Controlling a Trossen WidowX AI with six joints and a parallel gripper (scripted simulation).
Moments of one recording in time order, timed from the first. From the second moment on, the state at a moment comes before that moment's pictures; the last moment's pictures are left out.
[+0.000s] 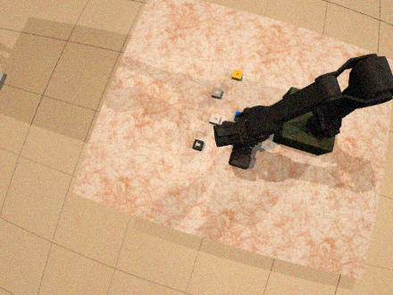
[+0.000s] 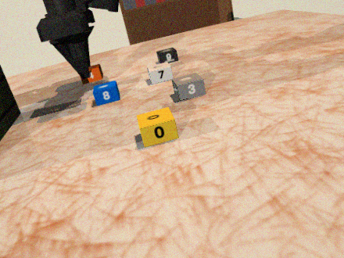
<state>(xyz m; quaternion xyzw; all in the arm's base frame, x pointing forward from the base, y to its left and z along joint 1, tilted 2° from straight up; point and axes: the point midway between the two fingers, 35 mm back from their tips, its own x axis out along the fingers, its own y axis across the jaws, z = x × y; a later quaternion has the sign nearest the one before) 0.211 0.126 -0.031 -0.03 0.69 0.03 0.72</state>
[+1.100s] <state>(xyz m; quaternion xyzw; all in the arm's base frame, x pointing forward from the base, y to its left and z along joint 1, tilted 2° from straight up) 0.212 0.126 -0.042 -0.03 0.69 0.03 0.72</state>
